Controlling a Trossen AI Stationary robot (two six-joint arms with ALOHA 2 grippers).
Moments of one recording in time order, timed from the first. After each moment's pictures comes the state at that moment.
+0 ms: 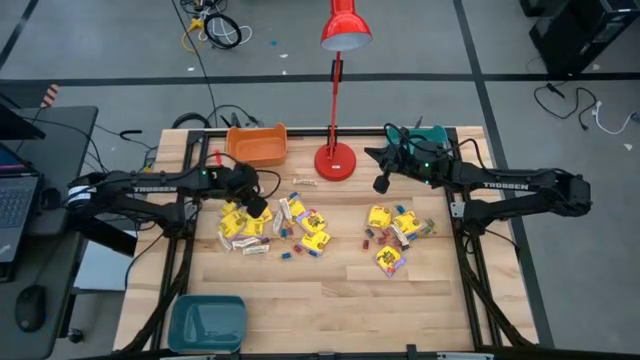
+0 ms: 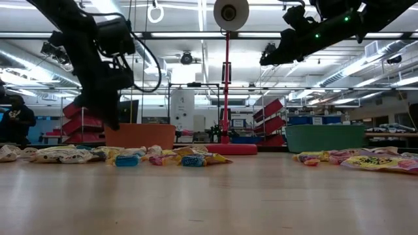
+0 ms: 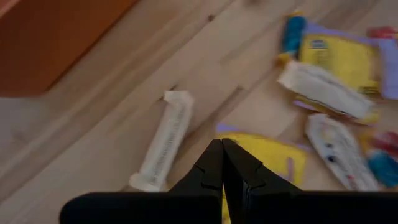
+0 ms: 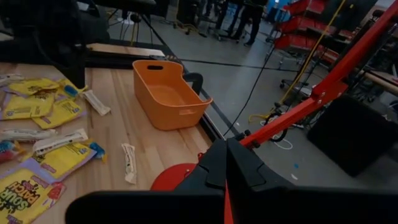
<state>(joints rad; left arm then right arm) 0.31 1.14 0.60 -0.56 -0.18 -0.50 -0.34 1.06 0.60 0.23 0.21 -0.24</state>
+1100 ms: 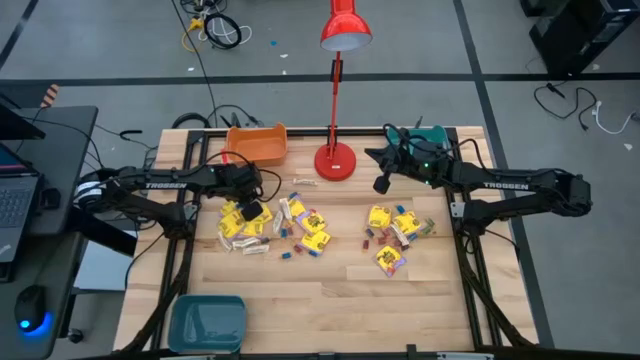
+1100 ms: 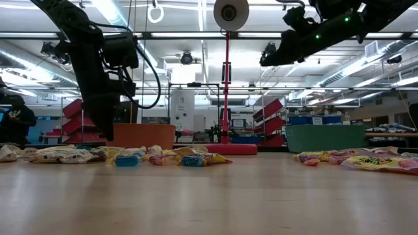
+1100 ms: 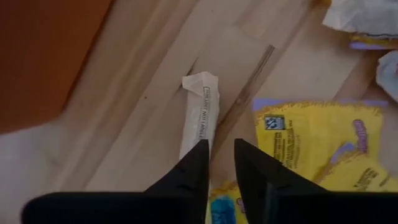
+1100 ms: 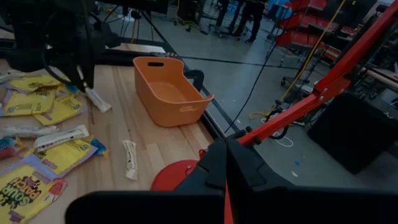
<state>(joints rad) 0.35 1.23 0.60 -0.58 -0.20 -0.16 -0.34 1.06 0.60 0.21 0.21 -0.23</state>
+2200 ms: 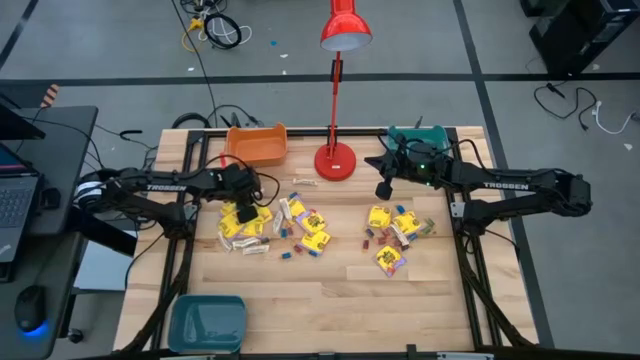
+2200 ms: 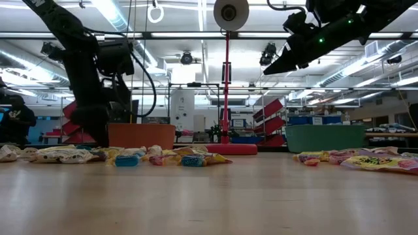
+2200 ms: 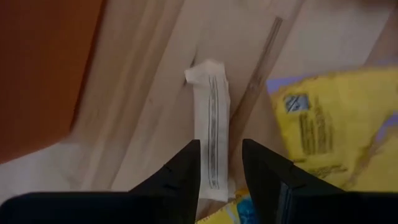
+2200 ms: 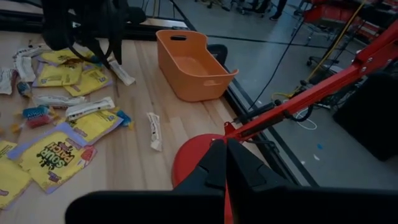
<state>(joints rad) 0.35 1.23 0.52 -0.49 -0.24 0.01 -0.34 1.06 0.60 0.10 0.13 -0.20</state>
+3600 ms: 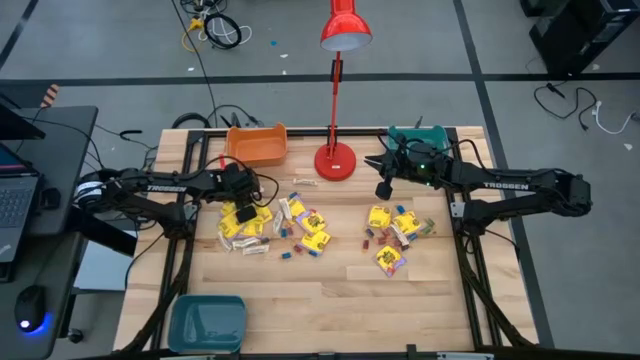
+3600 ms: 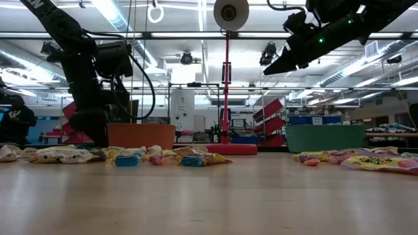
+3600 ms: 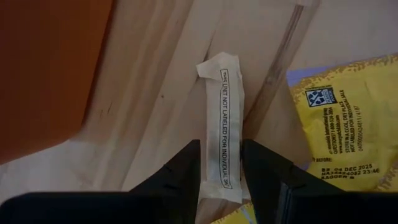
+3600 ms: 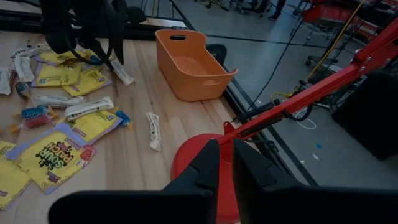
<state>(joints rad) 0.35 1.23 0.50 -0.46 -0.29 0.02 -0.34 1.06 0.60 0.10 0.14 -0.20</state>
